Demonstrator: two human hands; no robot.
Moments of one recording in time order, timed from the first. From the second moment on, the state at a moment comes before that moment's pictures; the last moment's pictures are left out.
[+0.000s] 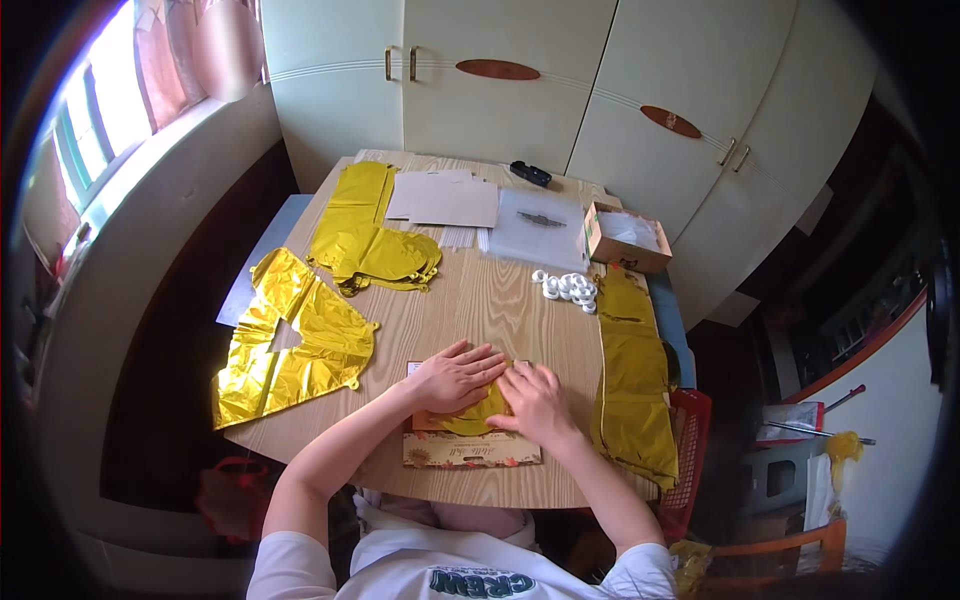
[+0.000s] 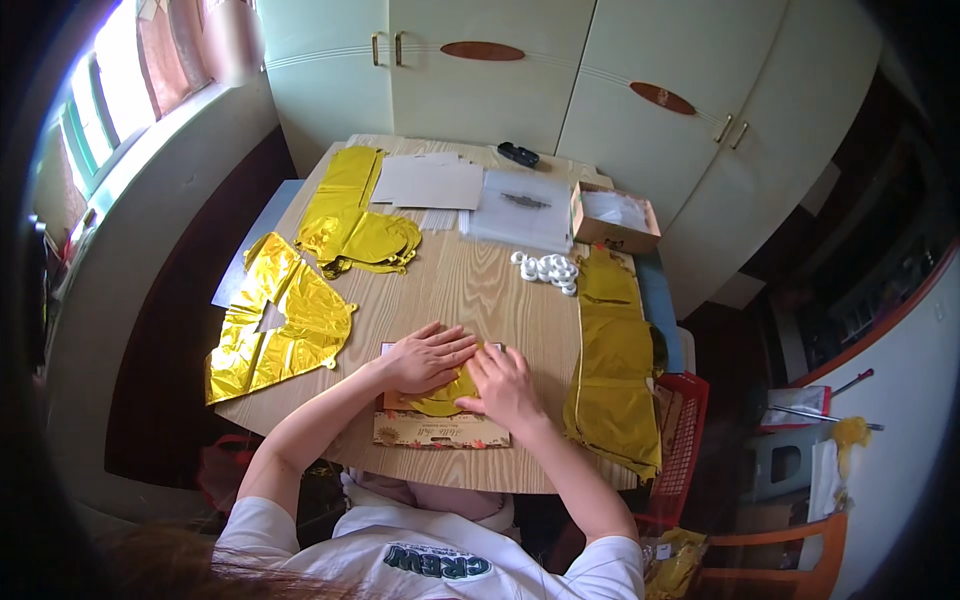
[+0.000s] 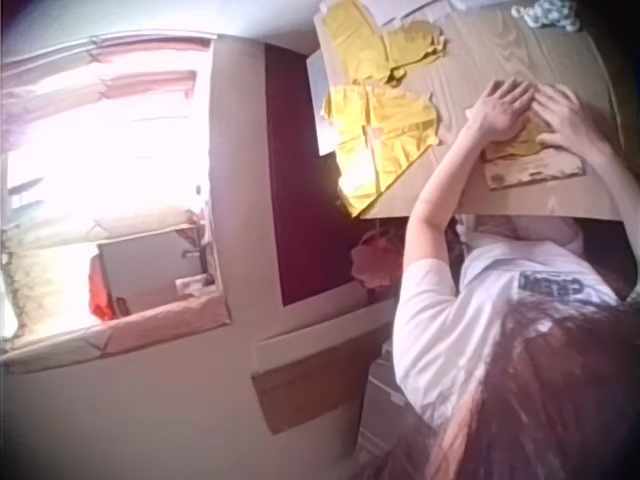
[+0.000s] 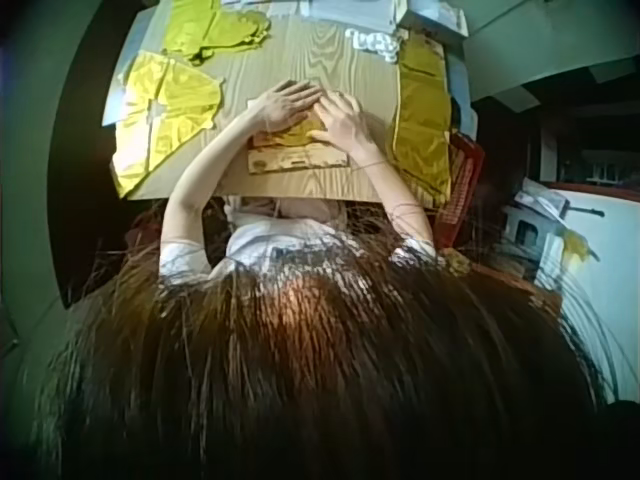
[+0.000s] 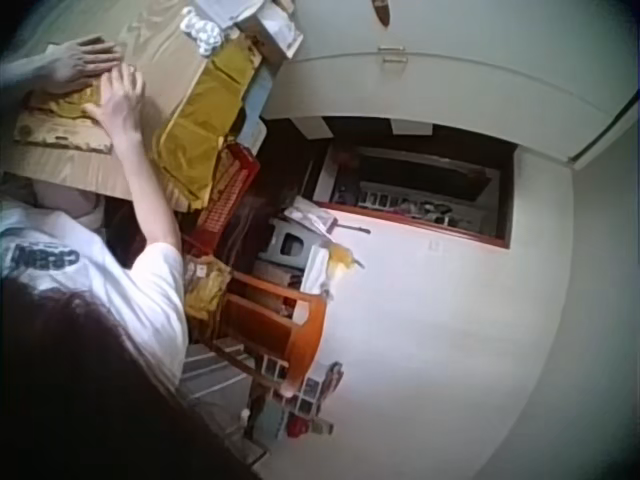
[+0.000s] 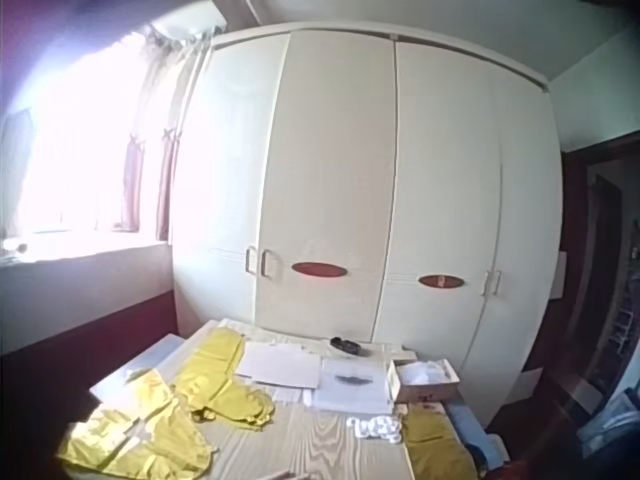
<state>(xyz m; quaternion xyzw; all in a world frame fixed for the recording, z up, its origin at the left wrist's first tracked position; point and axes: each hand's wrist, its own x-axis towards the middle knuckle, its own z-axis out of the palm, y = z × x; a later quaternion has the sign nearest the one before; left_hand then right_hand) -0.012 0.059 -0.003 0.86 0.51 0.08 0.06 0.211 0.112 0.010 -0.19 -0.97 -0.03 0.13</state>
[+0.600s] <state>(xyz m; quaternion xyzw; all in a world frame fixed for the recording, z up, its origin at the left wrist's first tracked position) -0.015 0.064 -0.001 0.87 0.49 0.05 0.07 0.210 0.041 0.027 0.00 -0.96 -0.15 0.23</state>
